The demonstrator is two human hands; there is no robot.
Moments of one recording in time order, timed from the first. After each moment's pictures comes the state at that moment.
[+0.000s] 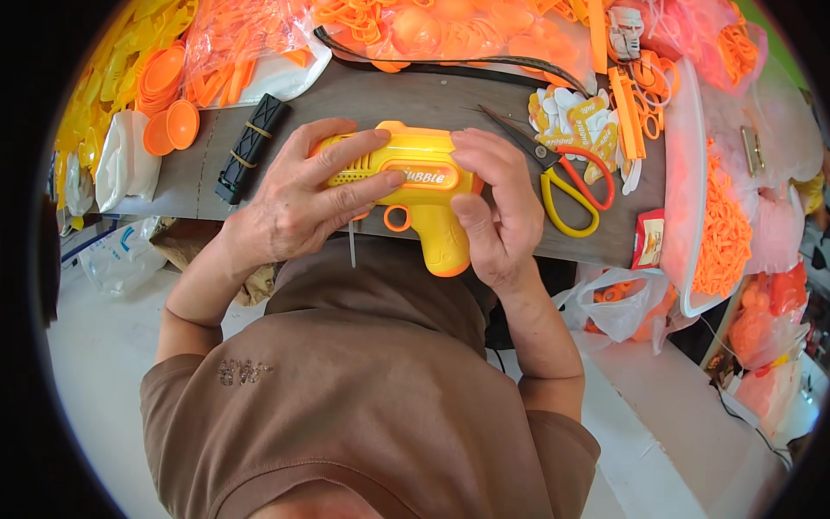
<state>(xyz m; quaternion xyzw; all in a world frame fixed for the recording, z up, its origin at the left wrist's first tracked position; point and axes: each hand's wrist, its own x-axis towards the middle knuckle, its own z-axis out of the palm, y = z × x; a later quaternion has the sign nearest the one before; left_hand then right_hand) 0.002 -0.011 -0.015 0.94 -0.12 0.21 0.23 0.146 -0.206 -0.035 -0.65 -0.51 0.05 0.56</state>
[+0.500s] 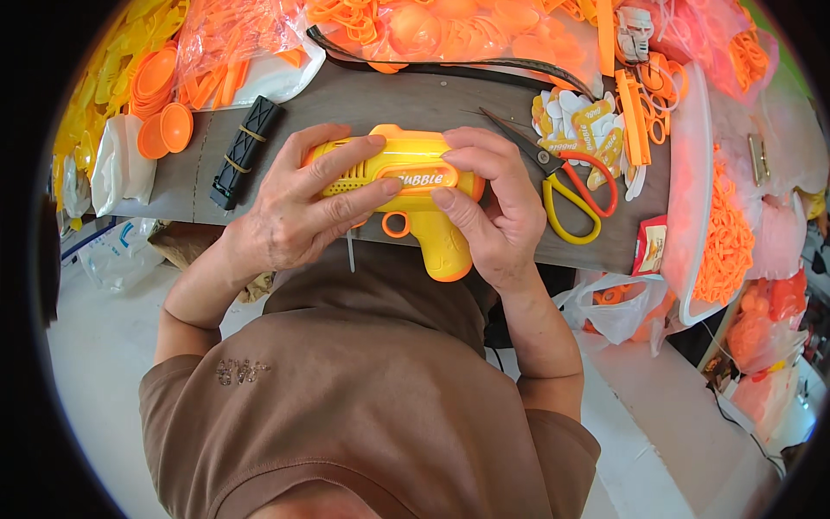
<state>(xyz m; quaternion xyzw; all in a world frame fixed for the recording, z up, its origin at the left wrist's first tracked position) 0.001 -0.012 -0.017 0.94 -0.11 0.20 0.24 0.148 -0.201 -0.036 -0.62 -0.42 0.19 0.63</state>
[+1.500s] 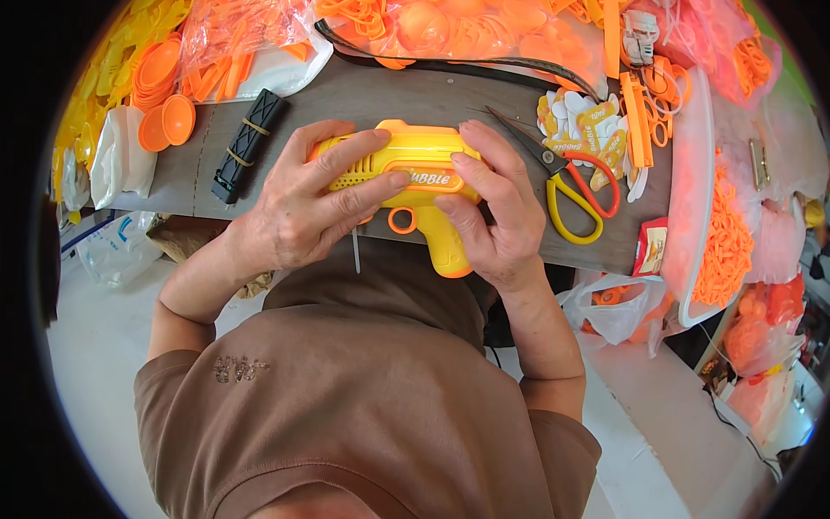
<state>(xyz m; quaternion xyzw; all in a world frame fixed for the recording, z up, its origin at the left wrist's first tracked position) 0.004 -0.017 -0.020 0.94 -0.09 0.25 0.21 0.149 -0.202 -0.042 -0.64 -0.53 0.04 0.55</state>
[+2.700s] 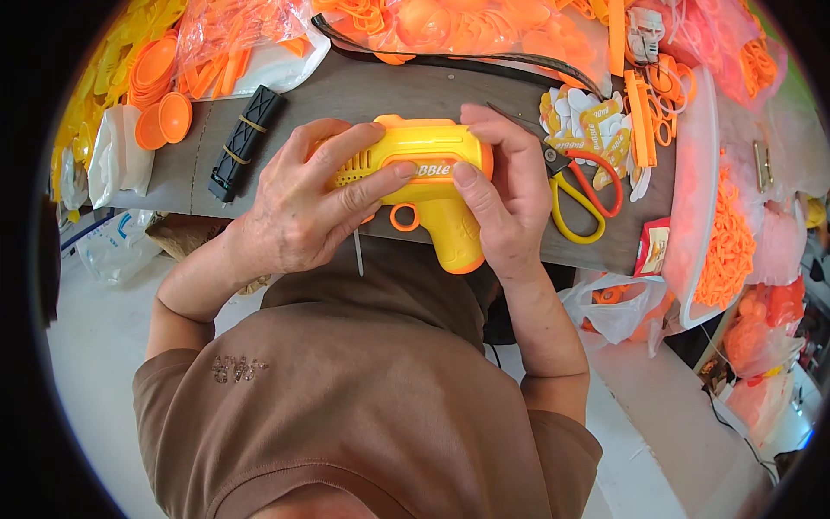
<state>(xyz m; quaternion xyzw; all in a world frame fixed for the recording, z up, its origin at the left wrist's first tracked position) 0.003 -0.024 -0.011 0.95 -0.05 0.20 0.23 0.149 -0.197 -0.040 -0.60 -0.37 0.23 0.68</state>
